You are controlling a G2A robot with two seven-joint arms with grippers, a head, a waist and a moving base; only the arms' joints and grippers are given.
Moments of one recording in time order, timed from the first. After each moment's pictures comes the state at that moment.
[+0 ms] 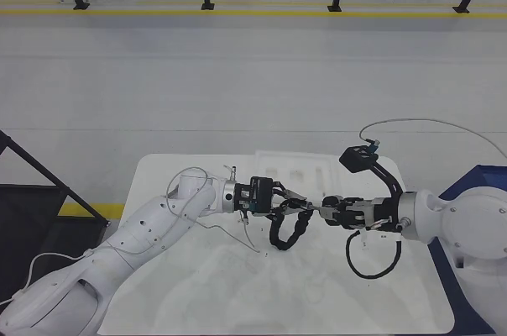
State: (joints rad) left arm 0.62 -1.14 -0.54 -1.24 1.62 -0.72 0.77; right arm -1.01 -0.89 1.34 -2.16 -0.21 0.34 1.40
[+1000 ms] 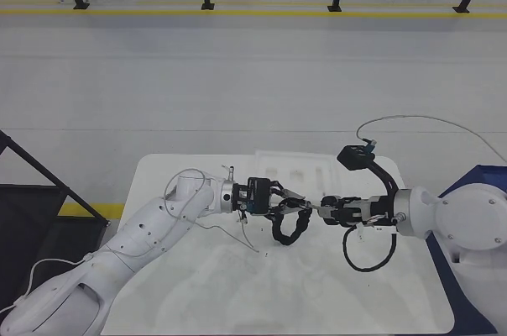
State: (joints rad) left arm 0.66 -1.15 -0.61 -1.25 1.68 -0.73 0.79; right arm -0.98 -0.88 1.29 -2.12 -0.19 0.38 1.38
